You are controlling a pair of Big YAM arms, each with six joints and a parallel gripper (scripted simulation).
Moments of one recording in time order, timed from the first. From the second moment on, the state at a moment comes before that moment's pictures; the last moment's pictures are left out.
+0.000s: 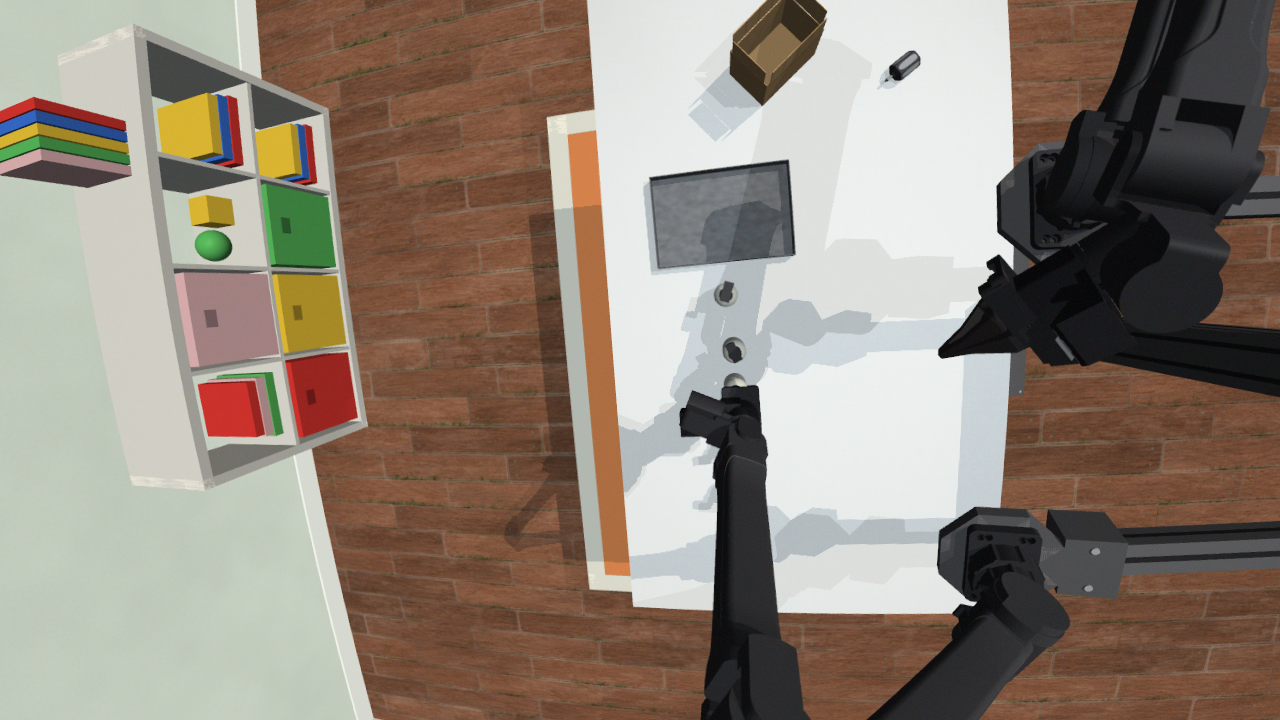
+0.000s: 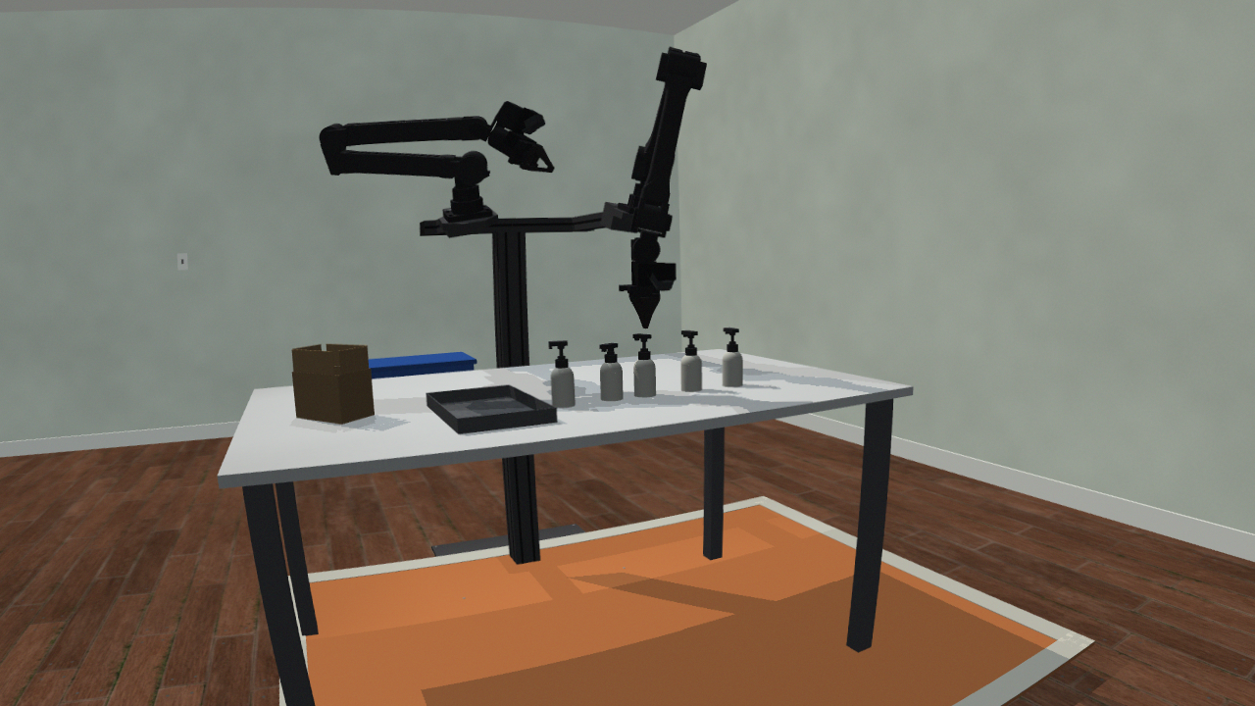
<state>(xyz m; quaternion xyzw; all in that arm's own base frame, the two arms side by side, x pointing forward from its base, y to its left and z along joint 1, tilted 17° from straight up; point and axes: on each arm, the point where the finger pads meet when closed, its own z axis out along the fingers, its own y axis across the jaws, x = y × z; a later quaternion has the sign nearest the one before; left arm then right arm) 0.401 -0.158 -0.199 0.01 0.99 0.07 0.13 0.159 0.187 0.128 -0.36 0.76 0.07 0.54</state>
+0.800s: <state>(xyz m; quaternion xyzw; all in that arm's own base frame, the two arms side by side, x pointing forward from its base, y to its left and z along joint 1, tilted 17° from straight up) 0.424 -0.173 -0.218 0.02 0.99 0.06 0.14 0.159 0.187 0.128 -0.36 0.76 0.07 0.54</state>
